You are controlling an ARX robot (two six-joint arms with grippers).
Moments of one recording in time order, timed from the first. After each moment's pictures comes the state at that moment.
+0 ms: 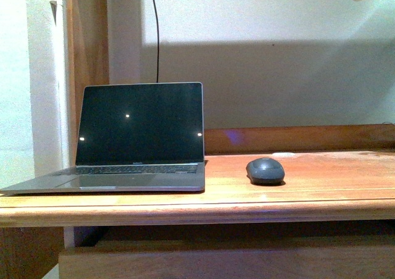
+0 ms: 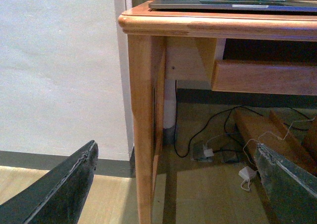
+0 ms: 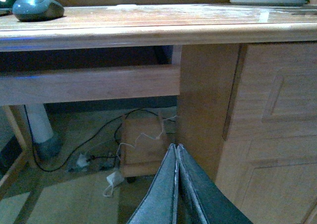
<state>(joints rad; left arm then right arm) -0.01 0.00 0.01 -0.01 0.00 0.01 0.00 0.01 0.02 0.00 0.00 0.00</state>
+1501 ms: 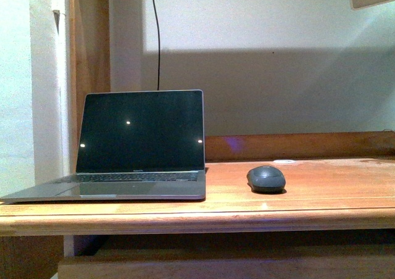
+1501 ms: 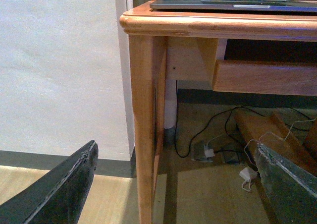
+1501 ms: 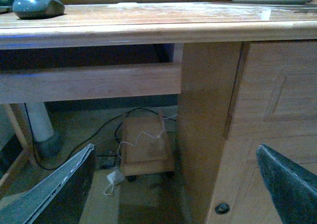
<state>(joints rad) -0.01 0.00 0.01 -0.01 0.00 0.01 0.00 0.00 0.02 0.00 0.00 0.00</state>
